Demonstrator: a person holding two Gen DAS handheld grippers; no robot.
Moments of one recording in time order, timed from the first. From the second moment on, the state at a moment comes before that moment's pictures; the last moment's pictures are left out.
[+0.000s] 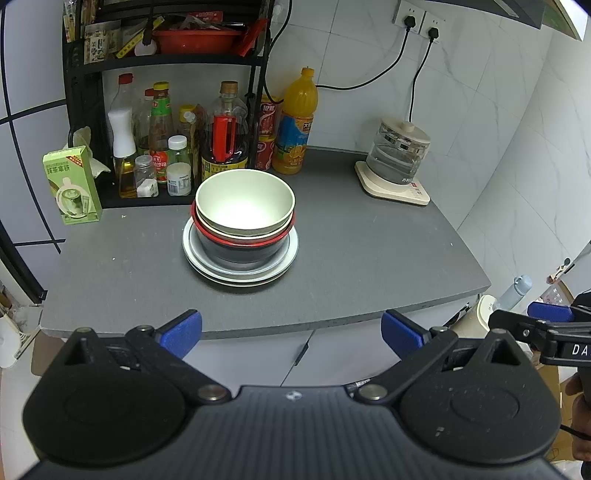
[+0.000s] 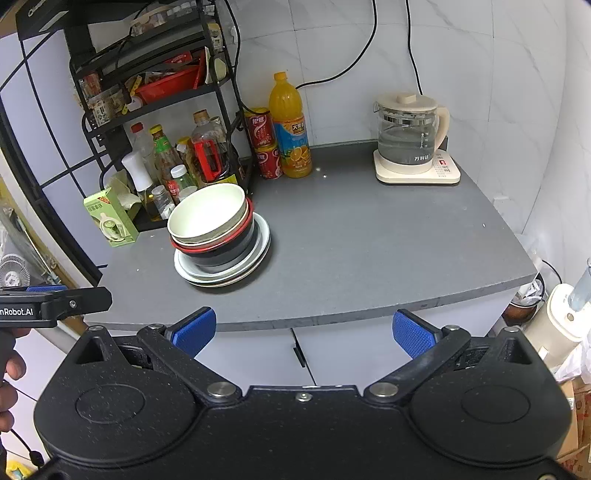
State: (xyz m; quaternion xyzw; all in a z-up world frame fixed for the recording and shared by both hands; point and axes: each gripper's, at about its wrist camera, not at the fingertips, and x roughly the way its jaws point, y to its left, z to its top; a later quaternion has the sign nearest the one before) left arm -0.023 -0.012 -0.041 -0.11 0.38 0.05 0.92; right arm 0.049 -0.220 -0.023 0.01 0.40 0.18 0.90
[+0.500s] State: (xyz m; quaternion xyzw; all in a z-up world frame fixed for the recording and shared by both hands) left arm -0.025 -0.010 -0.042 -0.11 0.38 0.05 0.92; right arm 0.047 -0.217 -0.021 0.01 0.40 0.19 0.90
